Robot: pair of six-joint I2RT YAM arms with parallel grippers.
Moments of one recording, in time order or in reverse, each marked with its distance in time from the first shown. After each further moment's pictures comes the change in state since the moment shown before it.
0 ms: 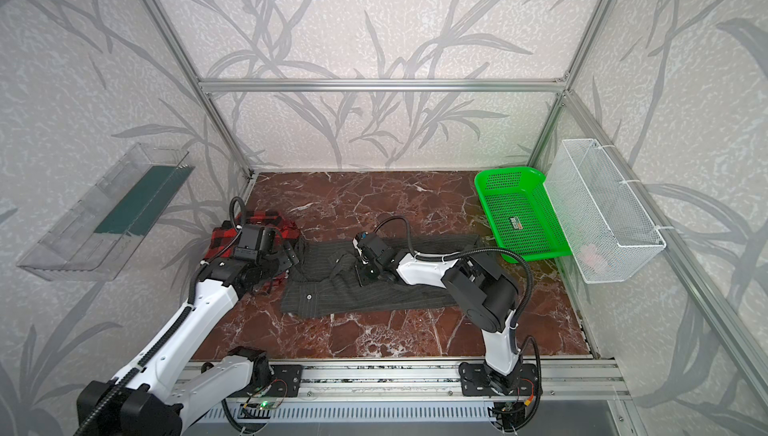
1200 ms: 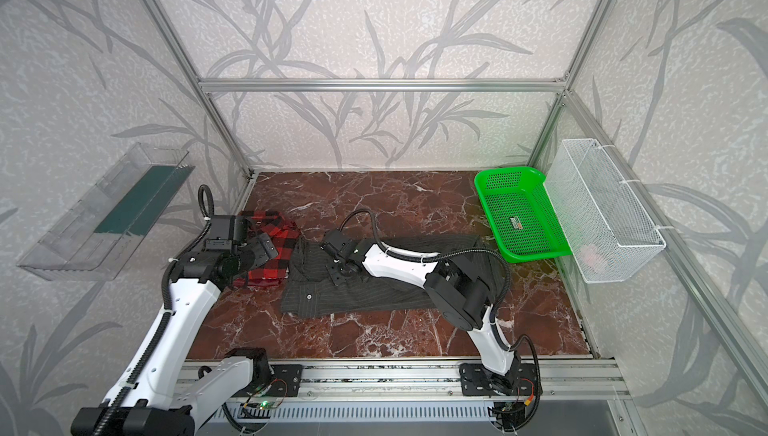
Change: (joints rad) left arm 0.171 -0.028 0.131 -0.152 -0.042 0.158; right arm 0.132 0.194 0.470 -0.412 0.160 -0.053
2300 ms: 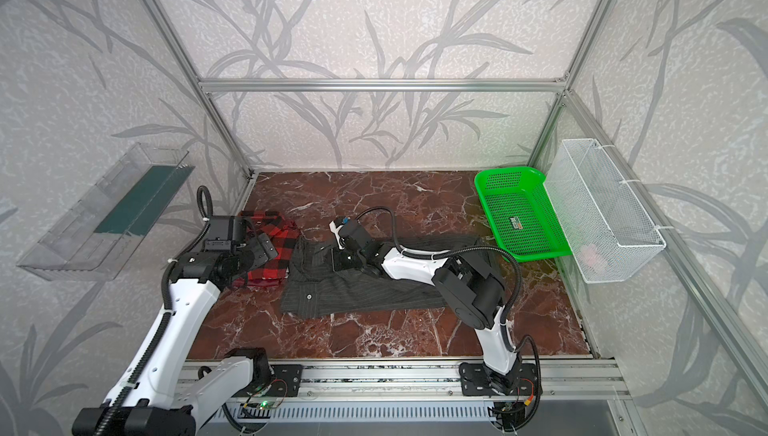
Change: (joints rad) left arm 0.013 0.000 -0.006 0.001 0.009 0.000; right arm -0.085 -0.076 -0.266 0.659 -0.292 0.275
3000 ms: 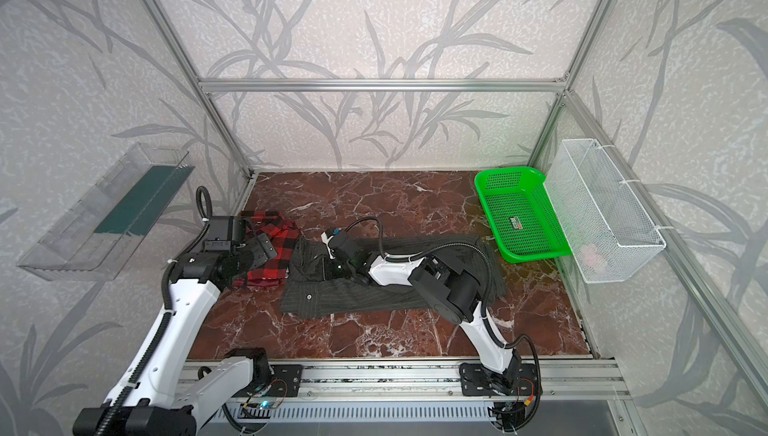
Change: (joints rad) left arm 0.007 0.000 -0.005 0.008 0.000 0.000; right arm 0.043 0.161 0.062 0.068 -0.005 0.069
